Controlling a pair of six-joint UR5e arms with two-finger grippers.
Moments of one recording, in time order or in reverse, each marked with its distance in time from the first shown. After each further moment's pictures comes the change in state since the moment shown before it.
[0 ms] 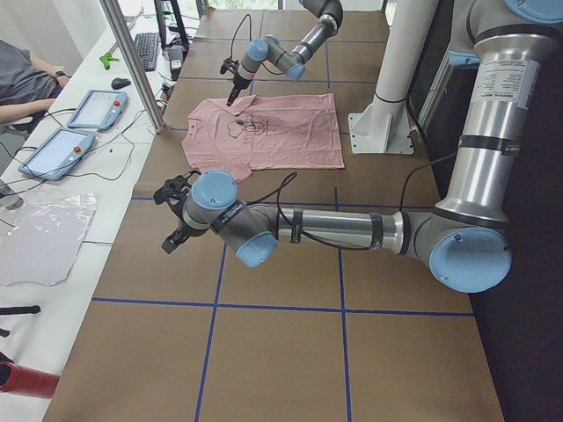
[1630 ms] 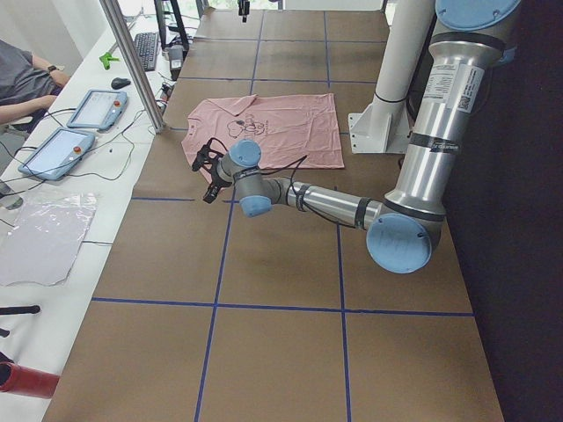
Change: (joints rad) left arm 0.540 -0.100 -0.042 -0.187 0.438 -0.864; right arm 0.710 -0.560 0.253 0.008 0.849 -1.118
